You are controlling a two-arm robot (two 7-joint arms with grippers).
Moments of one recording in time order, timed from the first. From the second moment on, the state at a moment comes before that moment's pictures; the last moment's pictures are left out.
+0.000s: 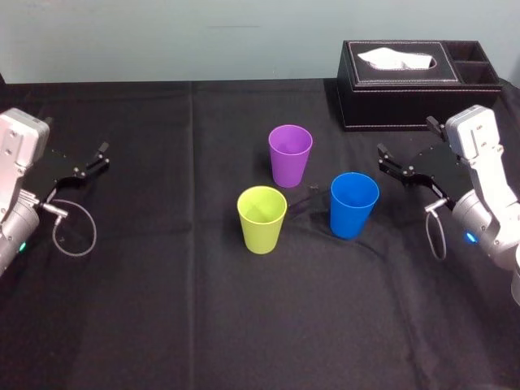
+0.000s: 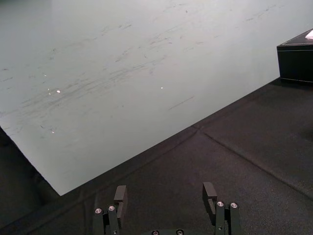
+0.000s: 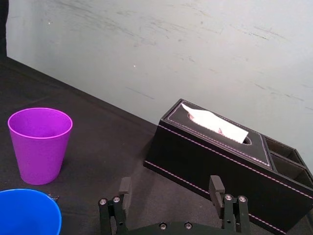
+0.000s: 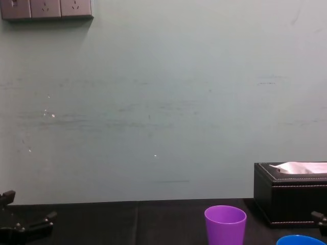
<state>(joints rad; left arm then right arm) -0.20 0.60 0.45 -1.41 -0.25 -0.12 0.03 0.20 0.60 -0.45 -1.41 0.25 -0.12 -0.03</state>
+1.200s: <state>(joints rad) -0.20 0.60 0.45 -1.41 -0.25 -0.12 0.03 -0.07 0.83 -0.20 -1.84 0.46 0.17 0.20</state>
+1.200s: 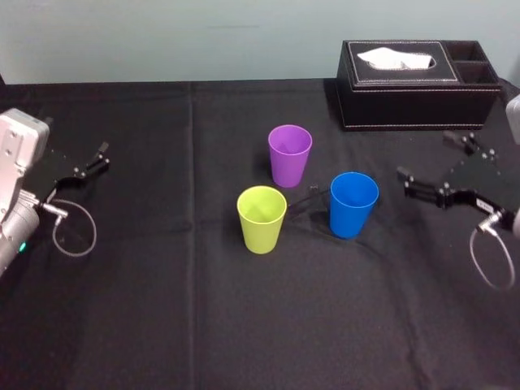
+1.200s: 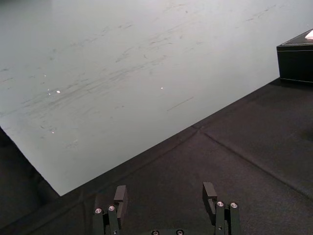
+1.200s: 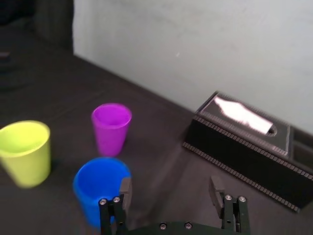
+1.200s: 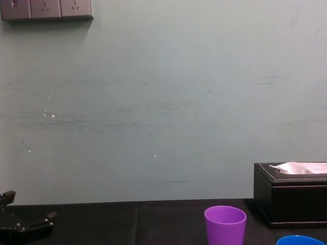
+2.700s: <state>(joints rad) -0.20 0.60 0.45 -1.41 -0.25 -0.12 0.03 -0.10 0.63 -0.26 -1.82 0.40 0.34 0.23</state>
